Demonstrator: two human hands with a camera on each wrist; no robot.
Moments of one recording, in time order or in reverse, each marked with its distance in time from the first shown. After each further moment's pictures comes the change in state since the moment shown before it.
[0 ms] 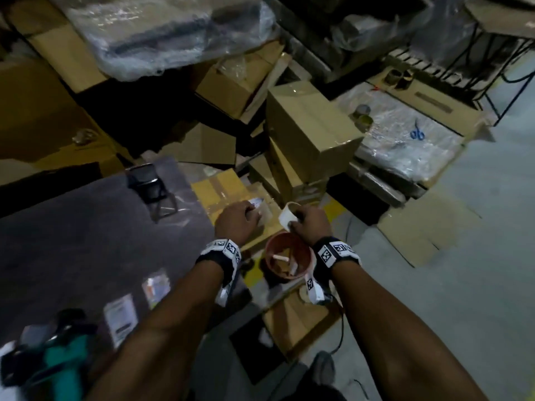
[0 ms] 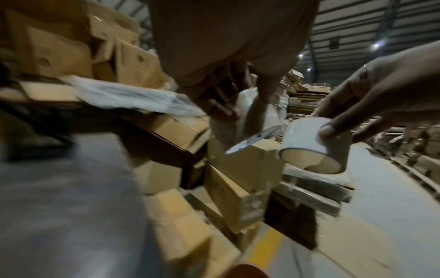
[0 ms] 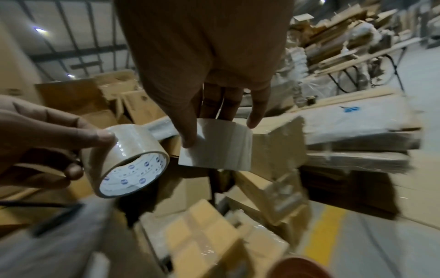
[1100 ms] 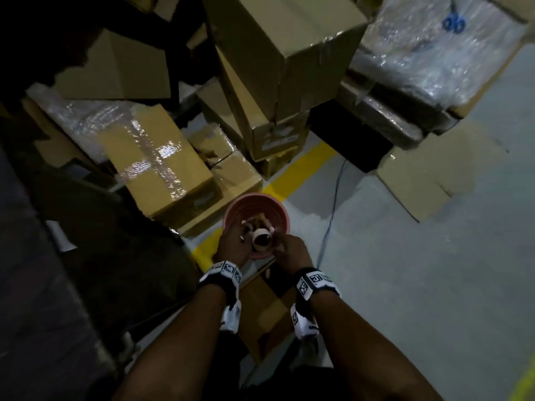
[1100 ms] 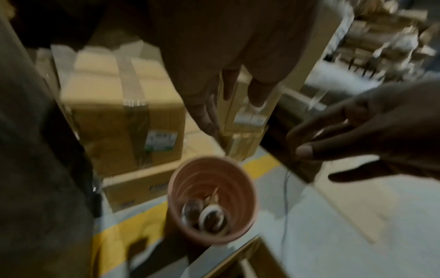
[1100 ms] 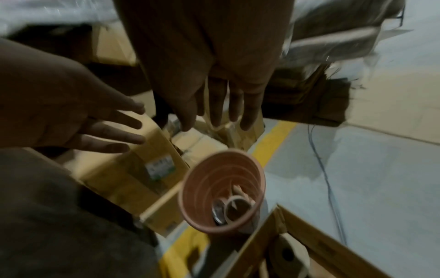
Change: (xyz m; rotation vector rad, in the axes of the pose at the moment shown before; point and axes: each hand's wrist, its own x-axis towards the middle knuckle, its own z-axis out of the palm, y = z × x) left_hand 0.088 -0.075 0.386 -0.021 -0.303 -0.323; right_hand 0.093 0.297 0.202 0.046 -0.261 0.224
